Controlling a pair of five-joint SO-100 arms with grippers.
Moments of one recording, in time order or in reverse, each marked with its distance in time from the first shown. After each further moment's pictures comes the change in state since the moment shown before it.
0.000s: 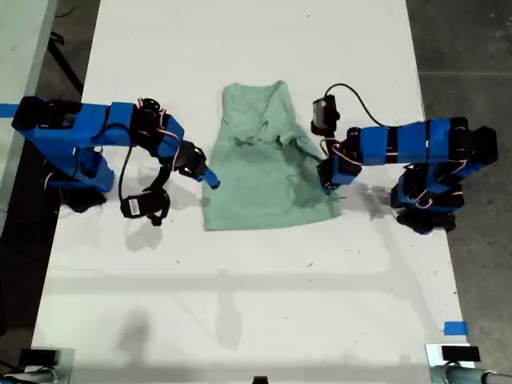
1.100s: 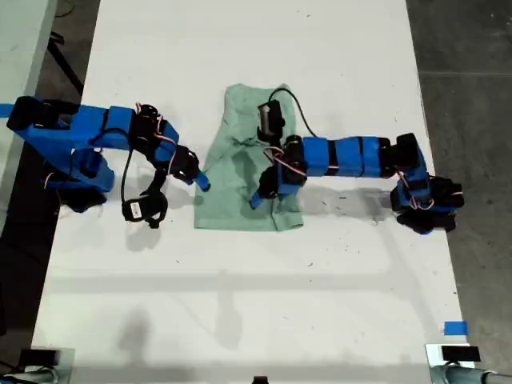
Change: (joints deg) arm 0 0.0 3.8 10.6 -1.7 -4.1; arm 1 -9.0 -46.1 -71.9 21.9 8.9
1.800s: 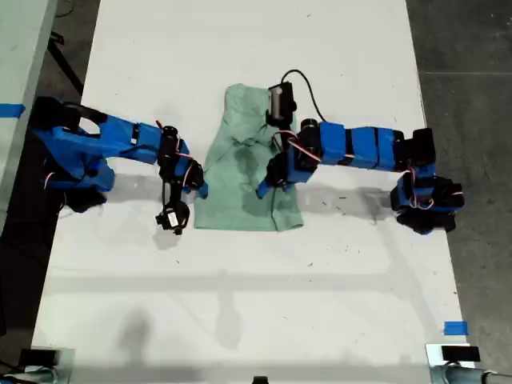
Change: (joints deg) arm 0 -3.2 -15.3 9.6 -13.1 -9.2; arm 1 1.6 8.0 2.5 2.2 -1.1
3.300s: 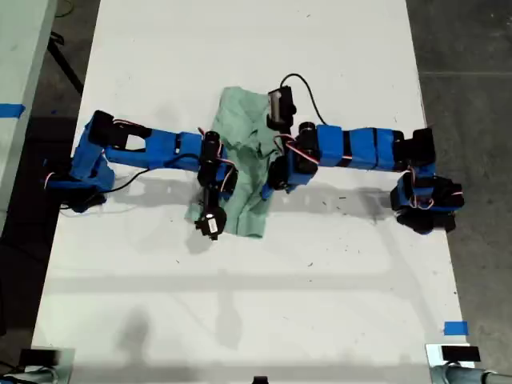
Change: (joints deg) arm 0 1.5 -32.9 -50.7 17.0 2.3; arm 1 -0.2 0.0 3.1 0.0 0.4
